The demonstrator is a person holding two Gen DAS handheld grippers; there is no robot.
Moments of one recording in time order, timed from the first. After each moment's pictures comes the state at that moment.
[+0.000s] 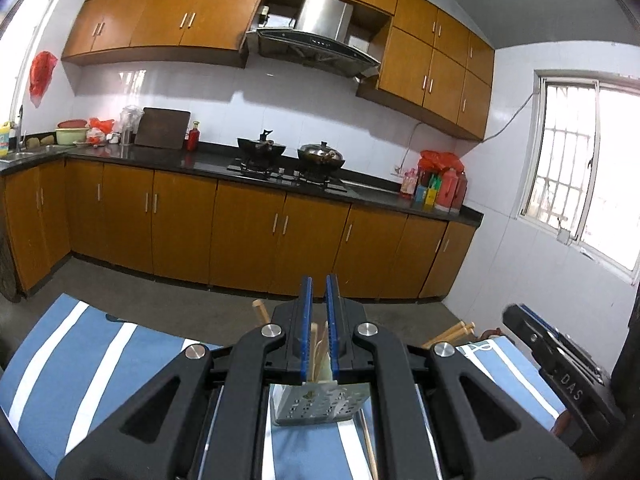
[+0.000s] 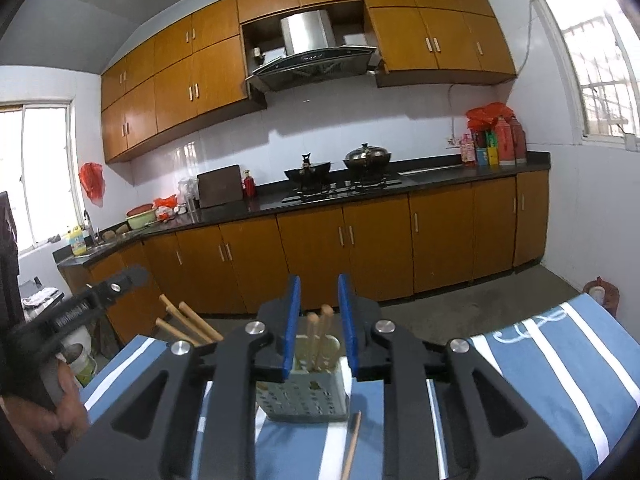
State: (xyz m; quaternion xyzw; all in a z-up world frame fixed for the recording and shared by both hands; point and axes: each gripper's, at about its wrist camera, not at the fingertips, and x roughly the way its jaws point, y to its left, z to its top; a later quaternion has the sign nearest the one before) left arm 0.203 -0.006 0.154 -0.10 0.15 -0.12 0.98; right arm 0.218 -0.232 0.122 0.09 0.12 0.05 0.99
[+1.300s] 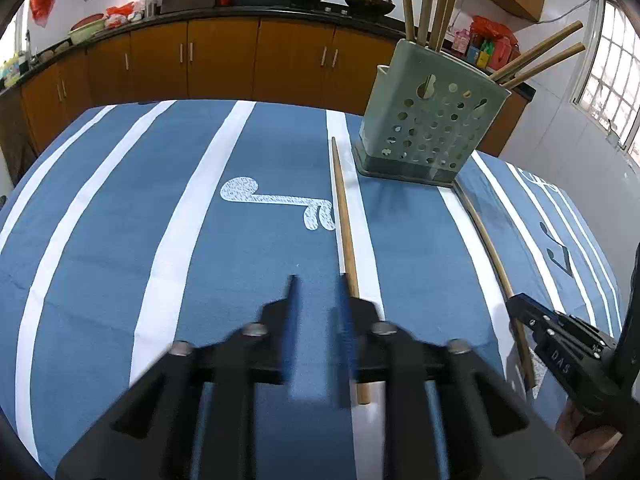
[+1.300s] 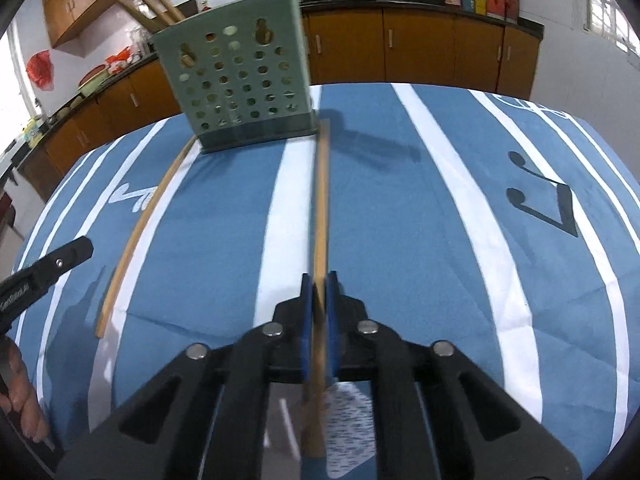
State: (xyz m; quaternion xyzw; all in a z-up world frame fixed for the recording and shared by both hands) left arm 0.178 0.017 -0.053 -0.06 0.41 -0.07 0.91; right arm 0.205 -0.197 -0.101 0.07 0.42 0.01 0.91
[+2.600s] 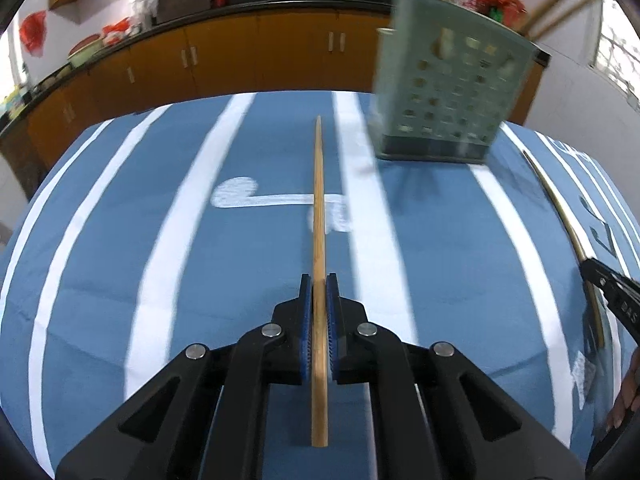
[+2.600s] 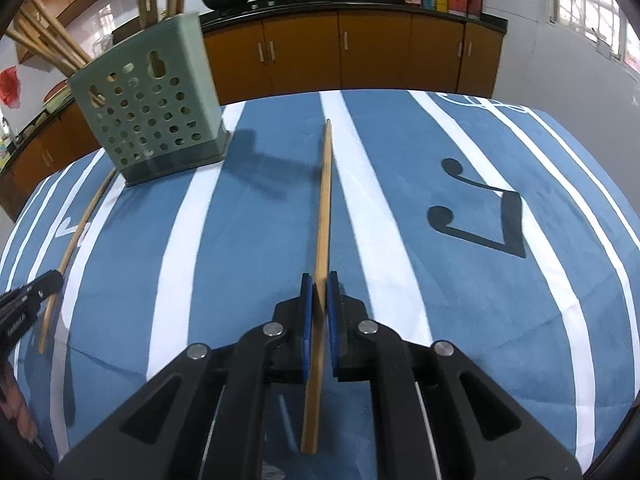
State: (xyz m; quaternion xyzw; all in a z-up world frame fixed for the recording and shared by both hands) left arm 0.207 0.006 -0.071 0.00 0.43 -0.03 0.90; right arm 0.224 -0.255 -0.102 0.07 0.41 -0.05 0.91
